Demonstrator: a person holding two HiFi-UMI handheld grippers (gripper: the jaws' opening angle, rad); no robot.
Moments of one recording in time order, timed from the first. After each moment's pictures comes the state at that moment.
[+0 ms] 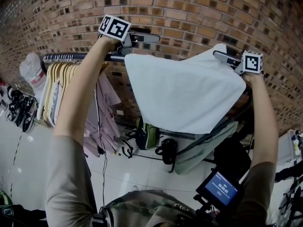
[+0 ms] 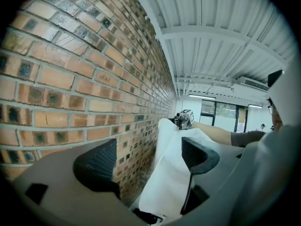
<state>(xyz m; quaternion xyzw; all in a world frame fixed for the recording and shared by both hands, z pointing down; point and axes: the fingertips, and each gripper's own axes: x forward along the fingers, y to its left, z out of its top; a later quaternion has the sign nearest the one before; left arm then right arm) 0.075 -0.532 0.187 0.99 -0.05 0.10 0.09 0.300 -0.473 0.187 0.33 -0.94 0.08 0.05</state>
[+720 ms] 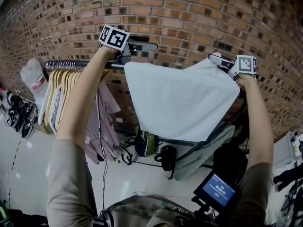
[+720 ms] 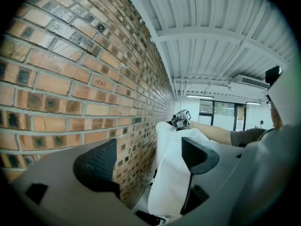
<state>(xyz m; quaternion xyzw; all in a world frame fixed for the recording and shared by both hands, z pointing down) 0.076 -0.521 0.179 0.99 -0.04 0.08 0.07 0.297 -0.473 0.181 0.34 -0.93 0.15 0.01</state>
